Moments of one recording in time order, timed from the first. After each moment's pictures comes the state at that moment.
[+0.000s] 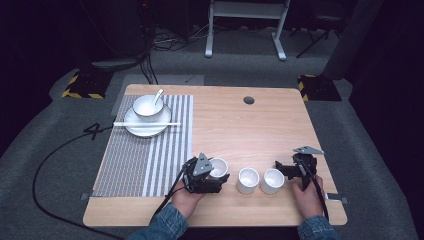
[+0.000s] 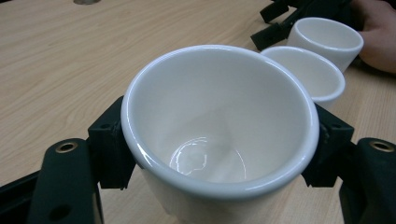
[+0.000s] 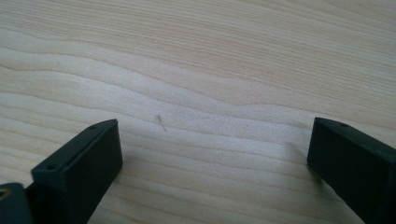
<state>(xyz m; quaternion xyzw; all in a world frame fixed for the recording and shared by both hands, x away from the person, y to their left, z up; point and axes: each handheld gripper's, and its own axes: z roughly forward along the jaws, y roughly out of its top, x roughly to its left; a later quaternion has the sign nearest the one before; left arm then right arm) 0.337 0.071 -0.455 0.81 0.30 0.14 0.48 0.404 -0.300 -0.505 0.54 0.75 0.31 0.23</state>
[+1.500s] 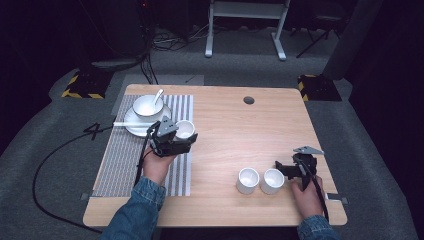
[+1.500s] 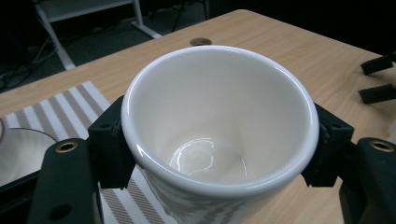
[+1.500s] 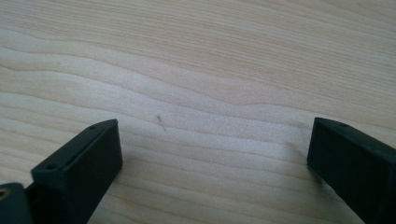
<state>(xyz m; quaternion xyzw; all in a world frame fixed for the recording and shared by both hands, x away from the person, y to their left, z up) 0.409 0.160 -0.404 0.77 0.37 0.23 0.48 0.404 -0.300 -0.505 0.54 0.75 0.31 0.23</state>
